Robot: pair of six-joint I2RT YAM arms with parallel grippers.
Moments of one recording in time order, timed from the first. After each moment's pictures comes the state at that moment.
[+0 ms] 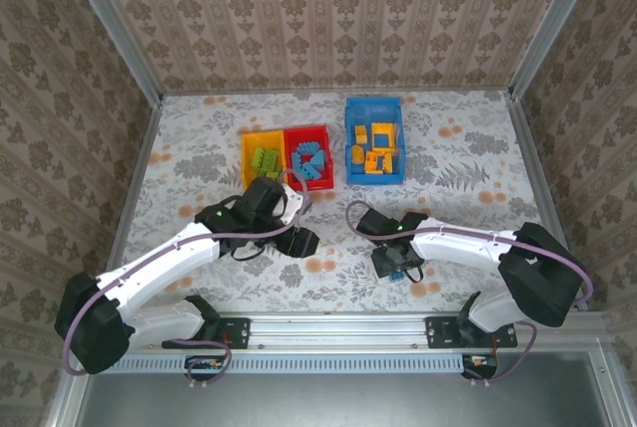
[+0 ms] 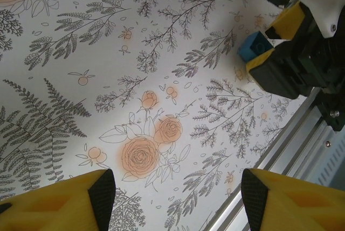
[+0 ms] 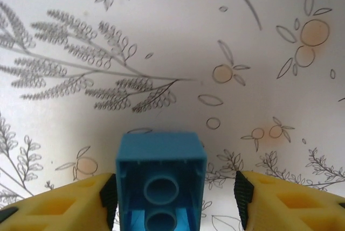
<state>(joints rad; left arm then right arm) -0.79 1.13 0.79 -0.60 0.37 -0.28 0.82 1.44 0.74 -0.79 0.18 0.57</state>
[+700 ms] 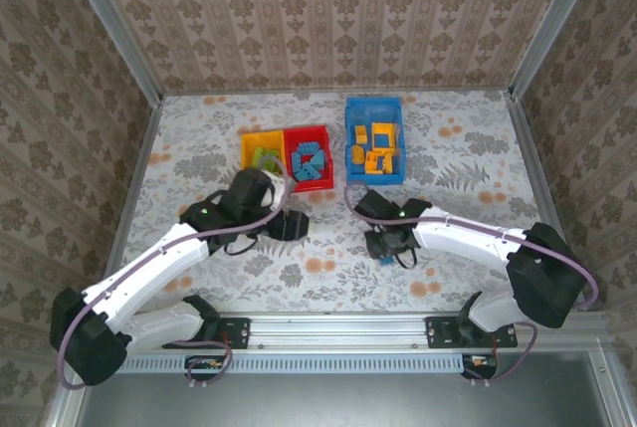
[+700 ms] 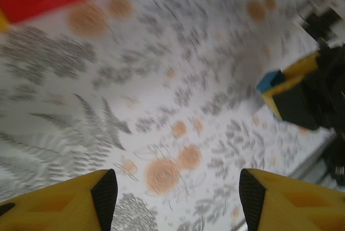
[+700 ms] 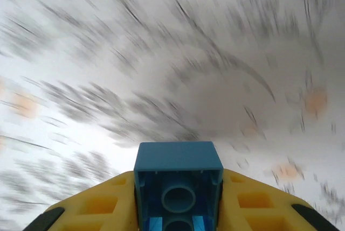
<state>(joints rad) -0.69 1.05 0.86 -0.63 0.24 -0.41 0.79 1.45 0.93 -0.76 0.13 0.55</state>
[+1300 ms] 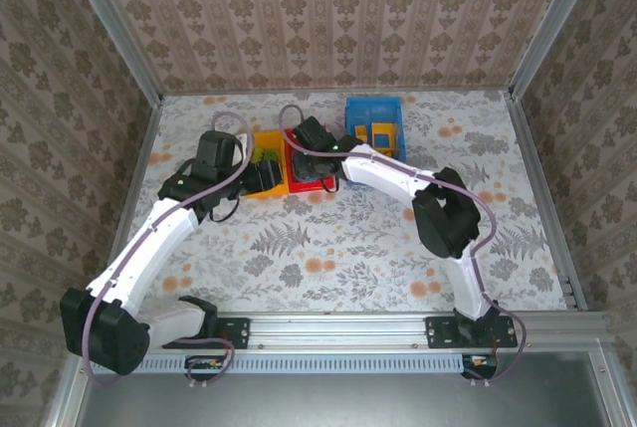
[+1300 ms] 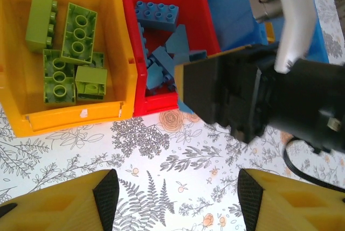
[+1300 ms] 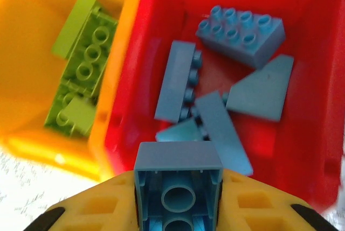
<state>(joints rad) -0.42 1.16 1.02 -0.61 0.22 -0.50 0.71 2.14 1.79 -0.56 0.12 0.46</state>
